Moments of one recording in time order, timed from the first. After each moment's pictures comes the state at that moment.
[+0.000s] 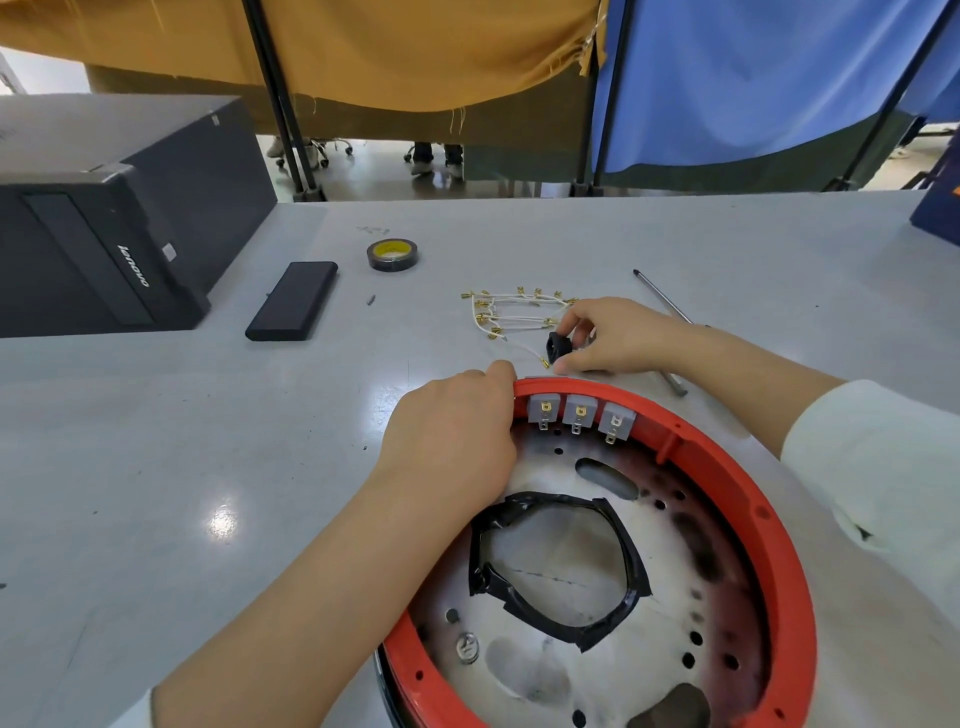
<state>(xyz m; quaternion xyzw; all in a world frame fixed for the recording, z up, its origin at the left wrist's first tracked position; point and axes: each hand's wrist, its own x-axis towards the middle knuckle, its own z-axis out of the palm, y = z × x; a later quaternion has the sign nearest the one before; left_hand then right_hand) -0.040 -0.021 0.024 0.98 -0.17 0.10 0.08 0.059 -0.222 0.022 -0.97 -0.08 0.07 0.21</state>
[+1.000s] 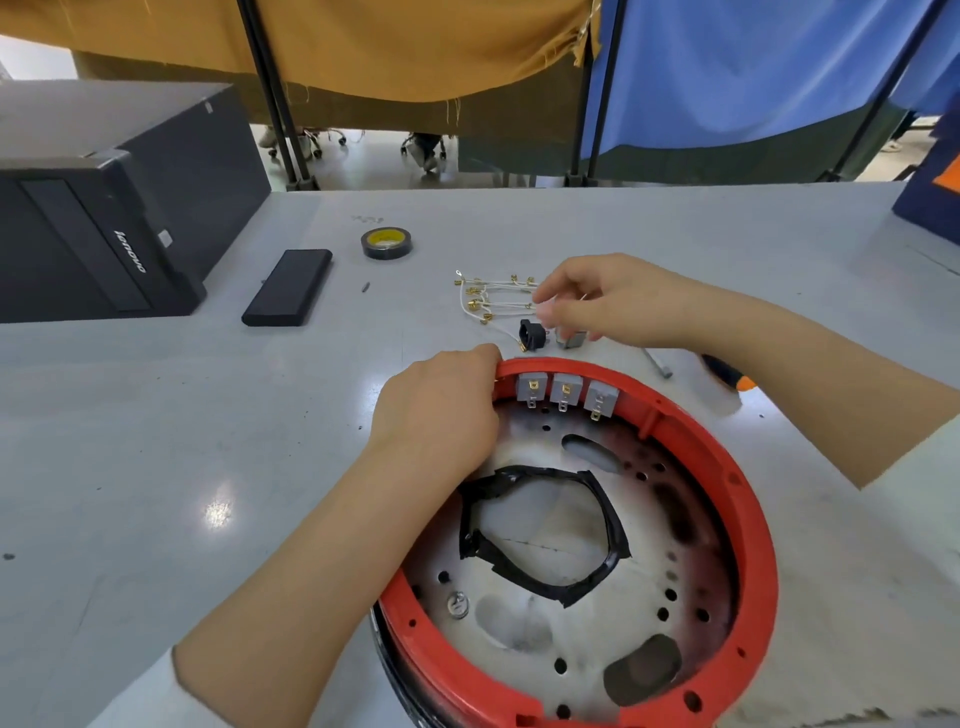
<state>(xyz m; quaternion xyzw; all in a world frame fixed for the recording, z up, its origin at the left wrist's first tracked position) -0.045 -0.018 0.032 0.98 -0.14 0.05 0.11 0.003 -0.206 0.073 -0.95 -0.13 0.07 0.29</state>
